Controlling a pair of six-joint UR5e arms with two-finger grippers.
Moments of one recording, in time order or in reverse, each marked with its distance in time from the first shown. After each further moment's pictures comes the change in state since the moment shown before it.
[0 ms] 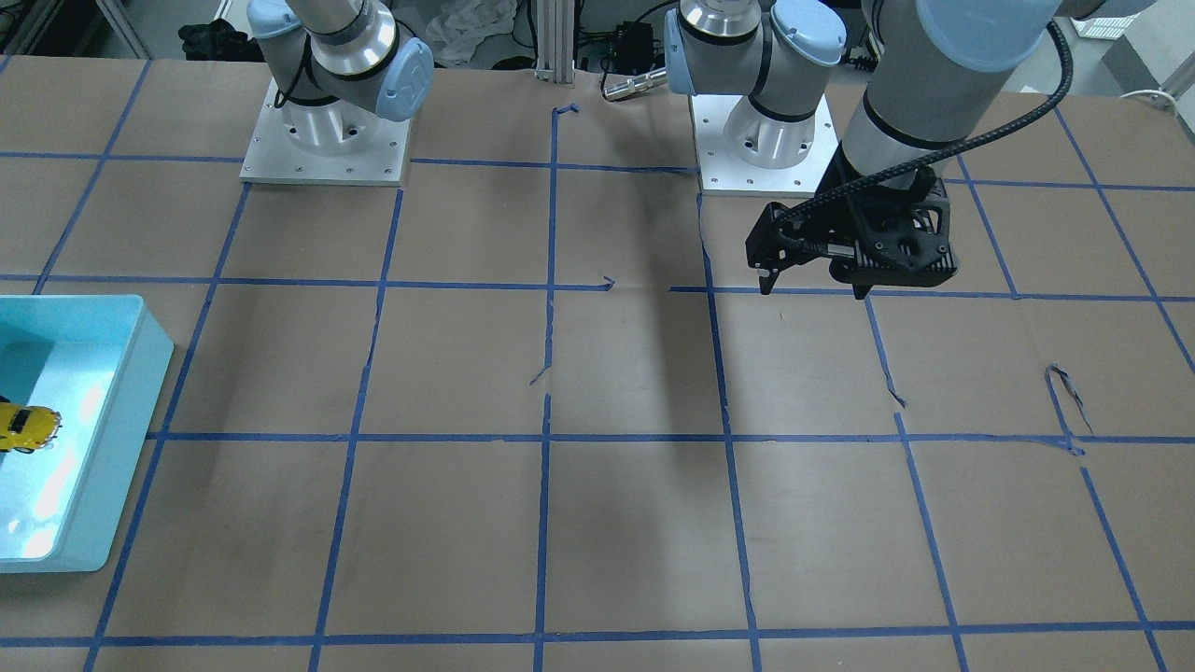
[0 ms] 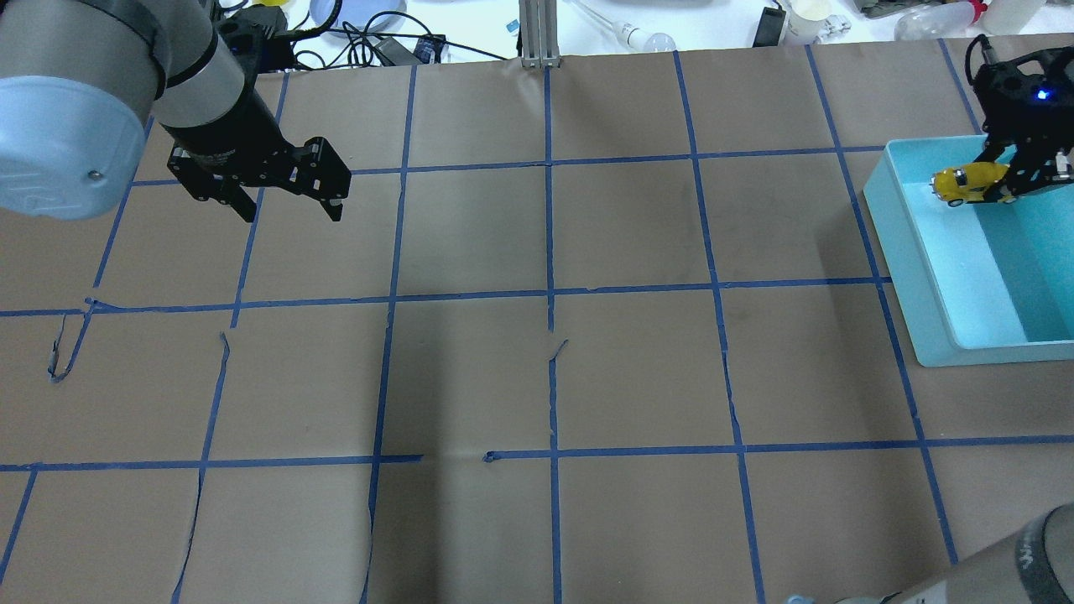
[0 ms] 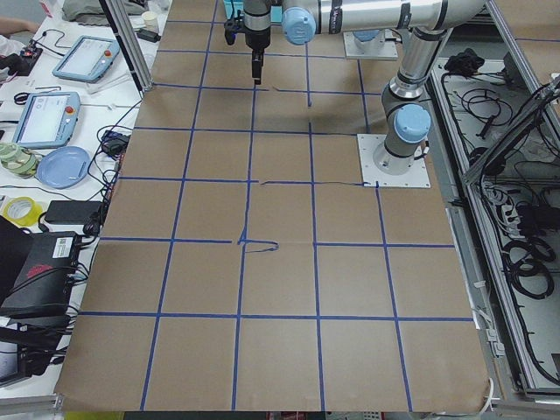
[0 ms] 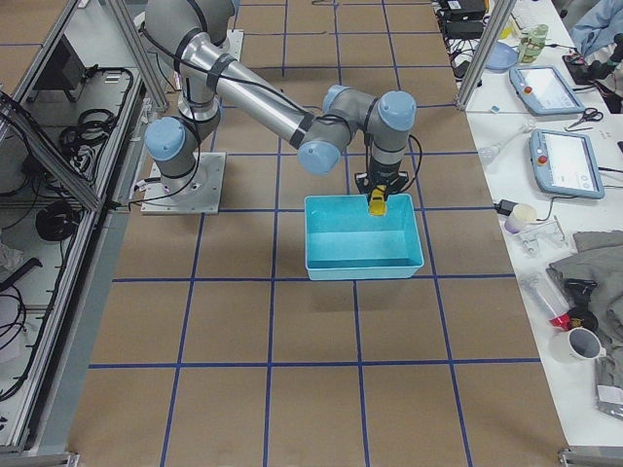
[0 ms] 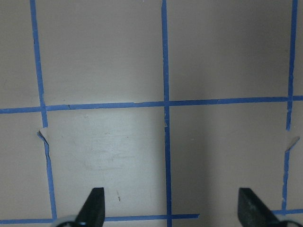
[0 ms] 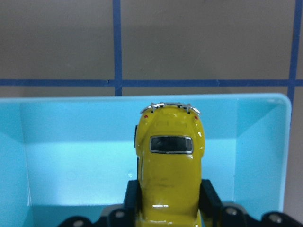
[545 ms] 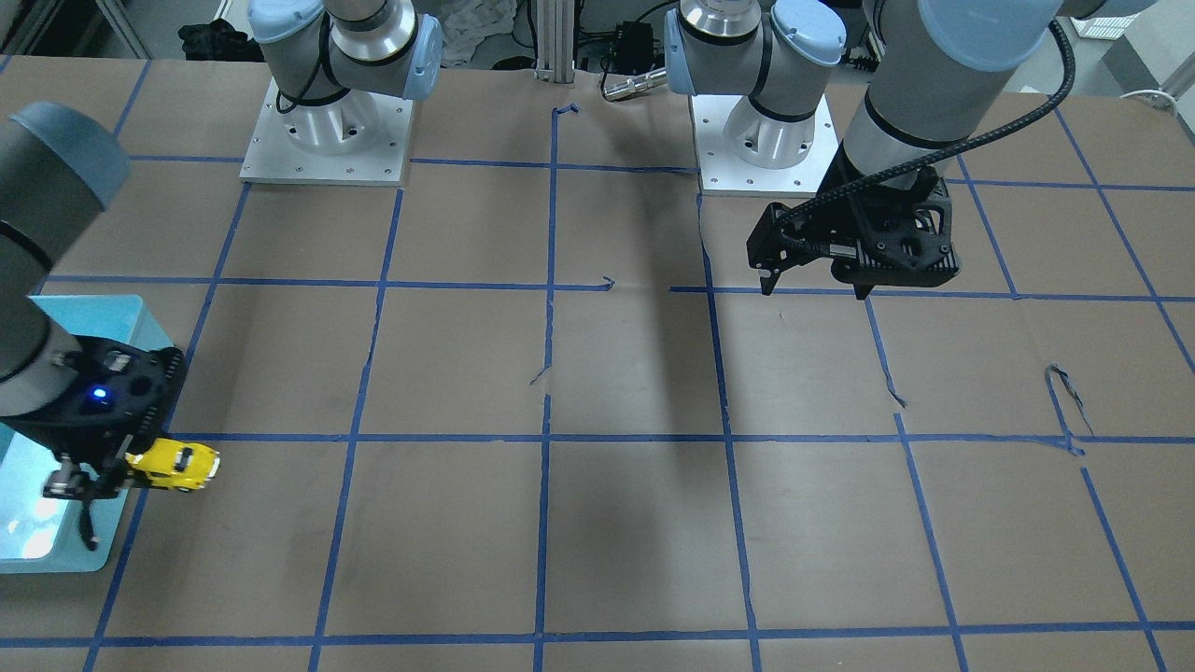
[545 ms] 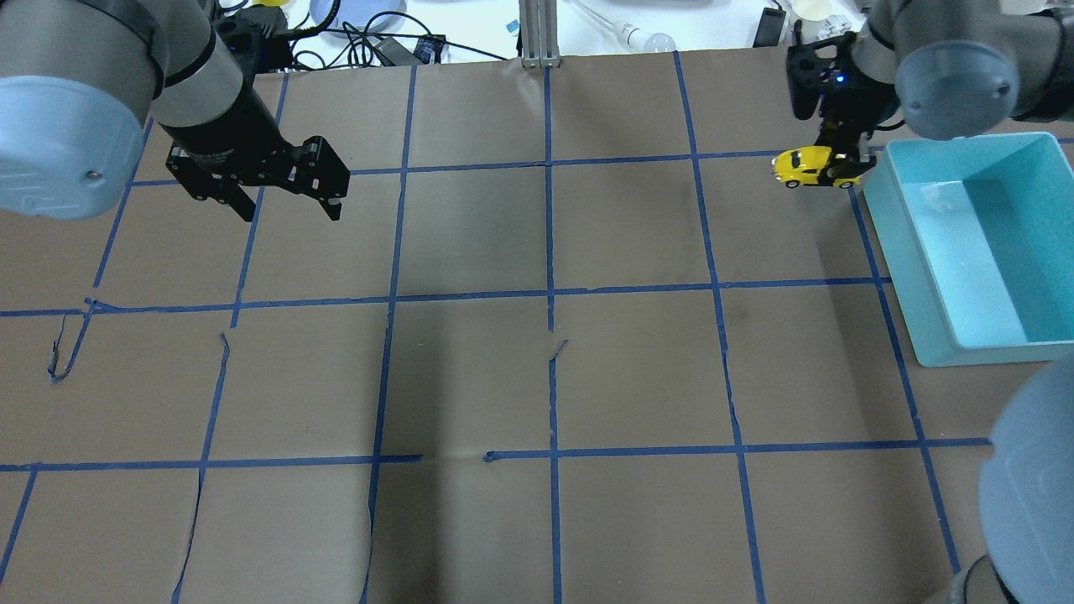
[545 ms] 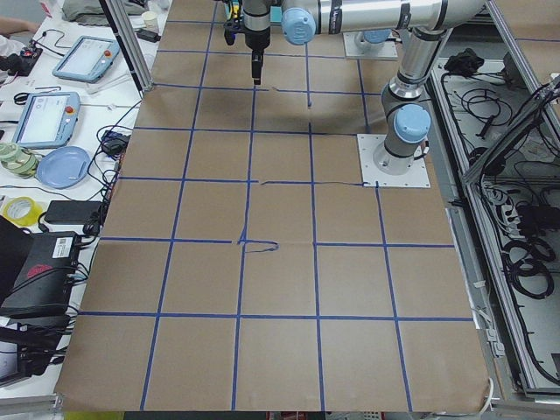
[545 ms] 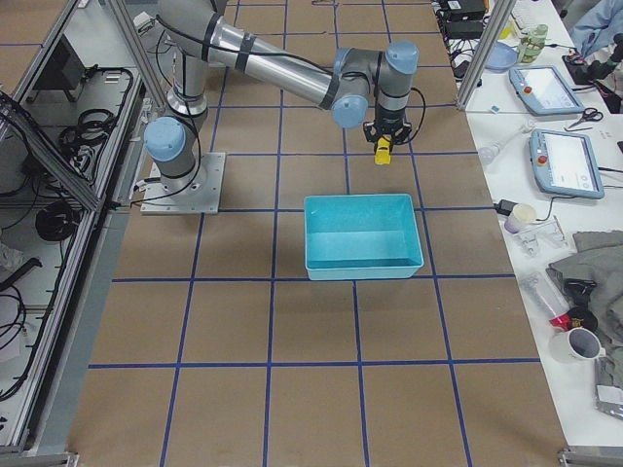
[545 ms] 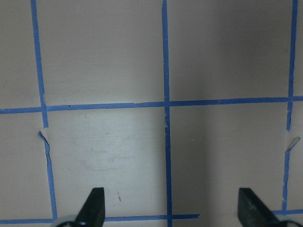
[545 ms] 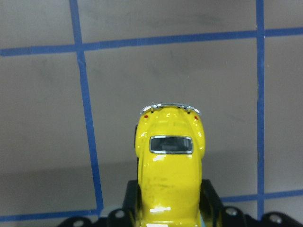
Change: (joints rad) left arm 0.001 0.000 0.002 0.001 0.000 0.000; right arm 0.281 -0.008 -0.034 0.034 -0.006 0.377
